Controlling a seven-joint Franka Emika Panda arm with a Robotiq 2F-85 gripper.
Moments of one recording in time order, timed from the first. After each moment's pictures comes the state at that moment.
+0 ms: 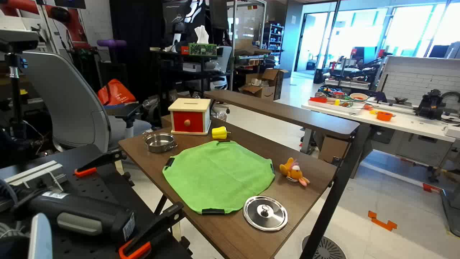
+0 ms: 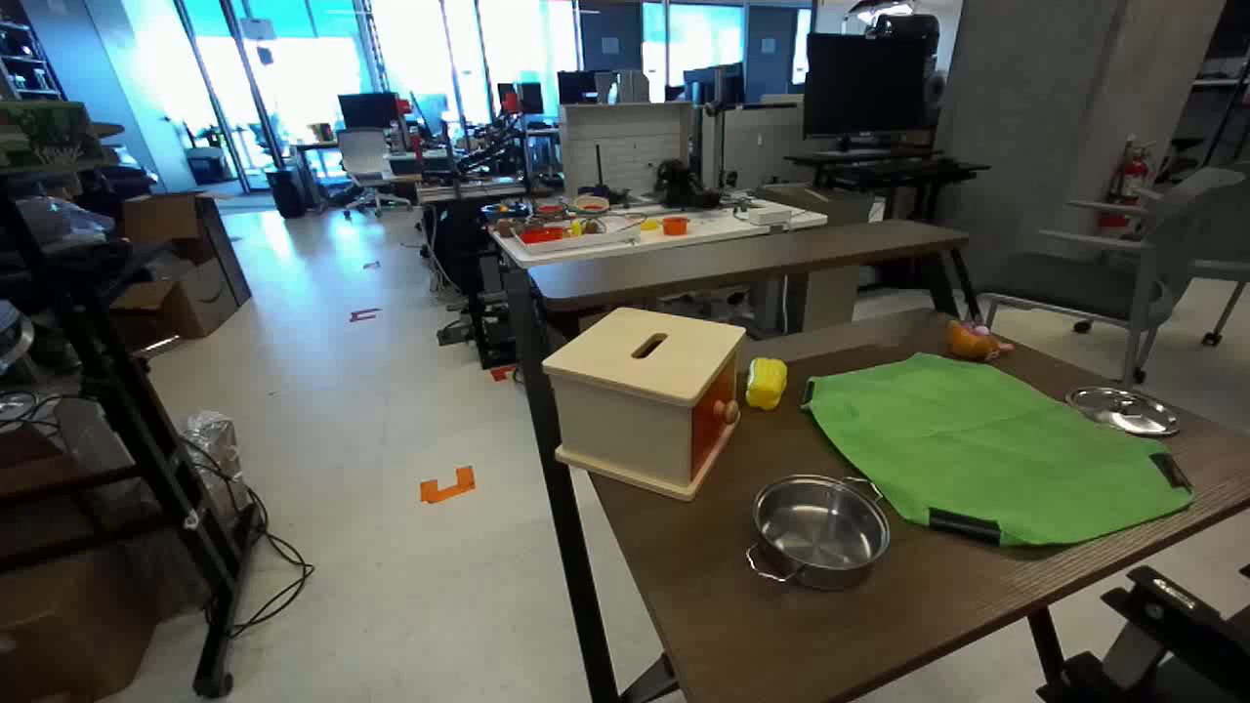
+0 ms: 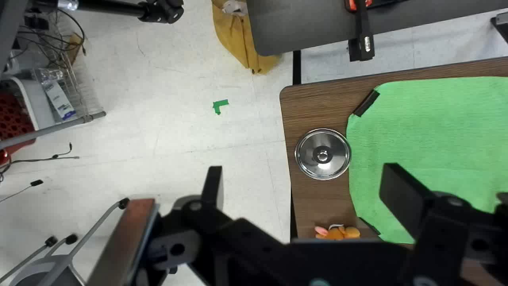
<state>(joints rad) -0.22 -0.28 -0.10 -2.37 -0.33 2.07 0.00</state>
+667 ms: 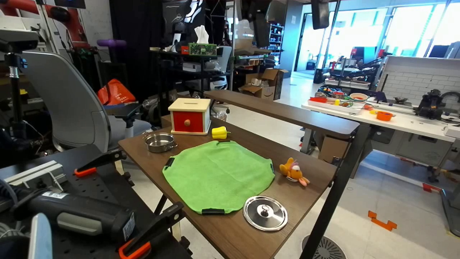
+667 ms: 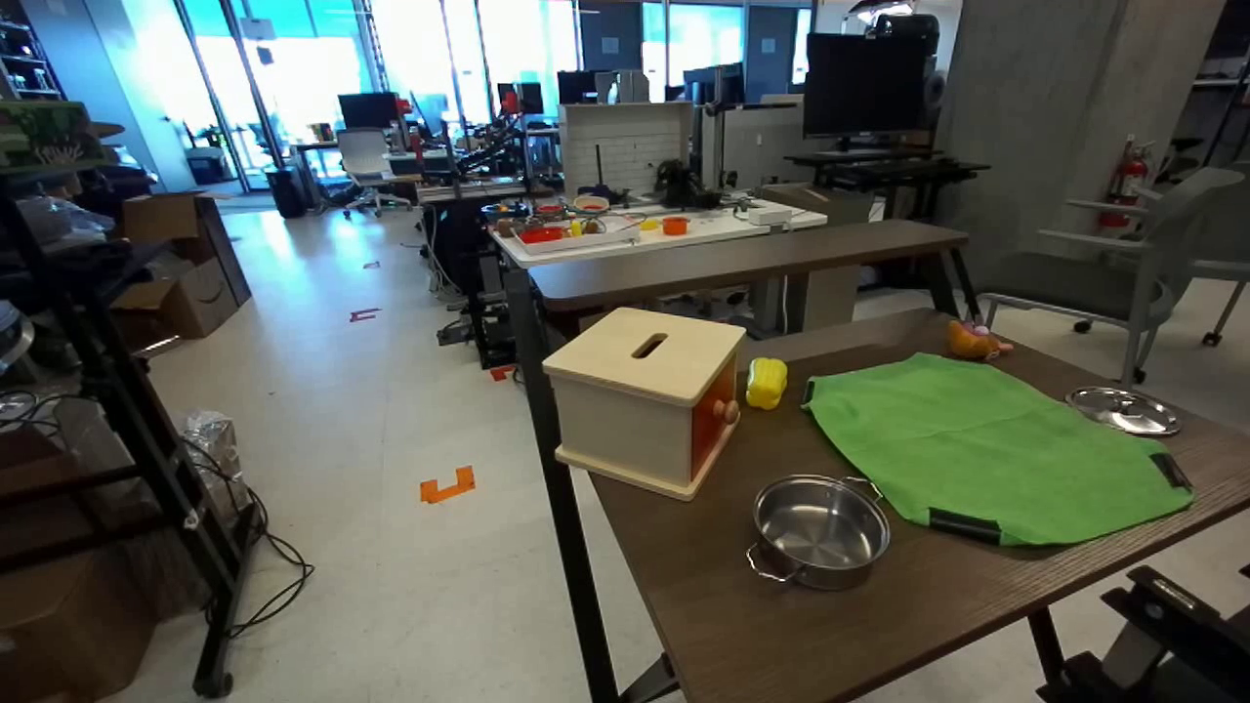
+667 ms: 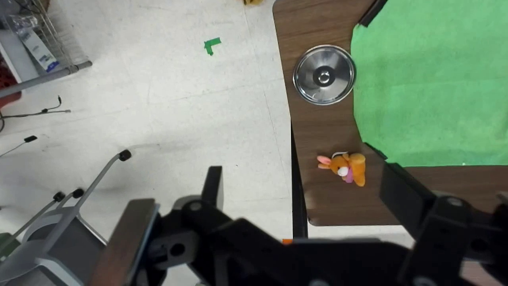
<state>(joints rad) -0.21 -0.12 -0.10 -2.30 -0.33 2.34 0.08</state>
